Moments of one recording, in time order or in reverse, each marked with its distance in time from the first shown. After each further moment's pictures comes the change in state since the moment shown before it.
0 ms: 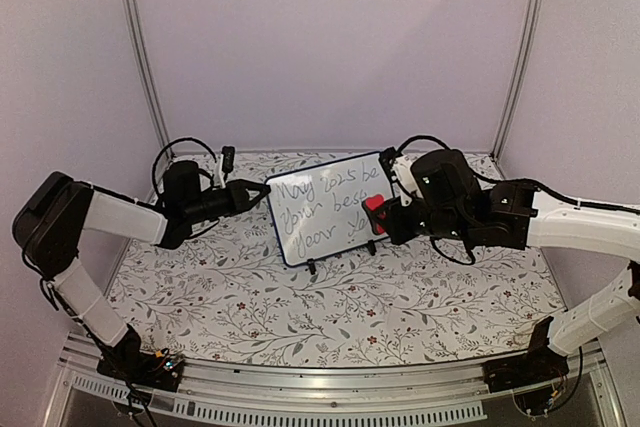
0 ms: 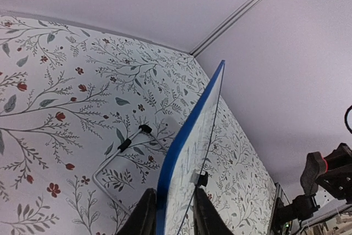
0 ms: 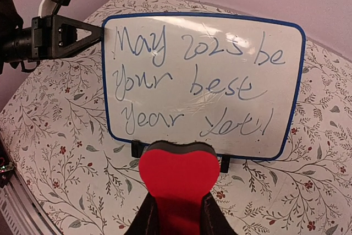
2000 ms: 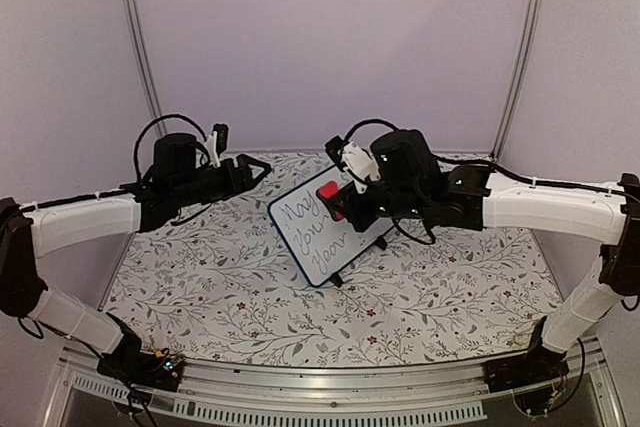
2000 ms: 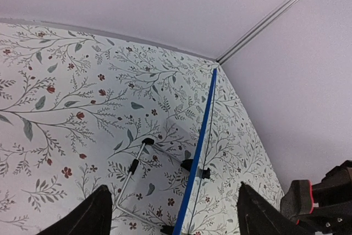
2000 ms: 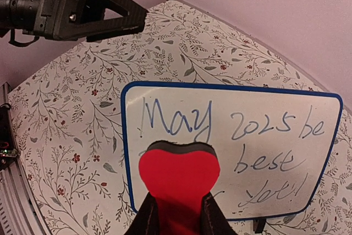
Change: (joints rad) left arm -0.106 -0.303 0.150 -0.537 -0.294 0.019; right arm 0.000 0.226 0.206 0.093 -0.147 -0.243
